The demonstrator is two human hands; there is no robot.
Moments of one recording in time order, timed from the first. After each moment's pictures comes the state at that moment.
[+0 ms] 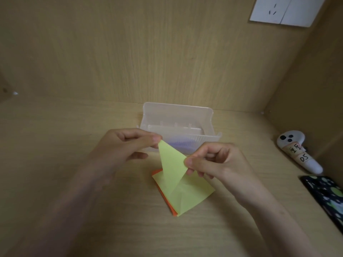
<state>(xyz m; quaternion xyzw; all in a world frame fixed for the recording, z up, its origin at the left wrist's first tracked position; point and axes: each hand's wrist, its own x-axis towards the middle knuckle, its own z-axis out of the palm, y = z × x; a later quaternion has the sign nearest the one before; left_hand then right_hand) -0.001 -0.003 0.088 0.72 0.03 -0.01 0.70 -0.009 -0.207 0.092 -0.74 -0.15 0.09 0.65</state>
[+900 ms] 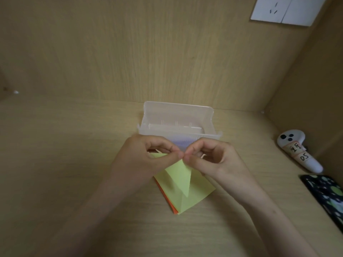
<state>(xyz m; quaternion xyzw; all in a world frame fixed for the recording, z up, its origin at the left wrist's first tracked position) -0.011 -0.028 0.080 0.82 -0.09 0.07 0.56 -0.002 -0.206 0.079 -0.77 -0.18 0.06 0.61</state>
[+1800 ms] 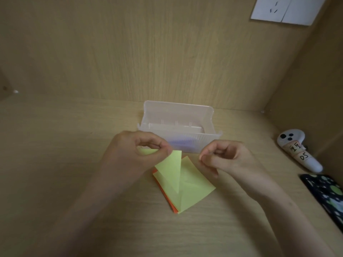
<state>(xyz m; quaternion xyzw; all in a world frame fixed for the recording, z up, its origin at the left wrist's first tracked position) -0.014 -0.018 0.084 0.85 -0.07 0.12 0.52 0.004 -0.227 0.082 -0.78 -0.13 0.07 0.61</state>
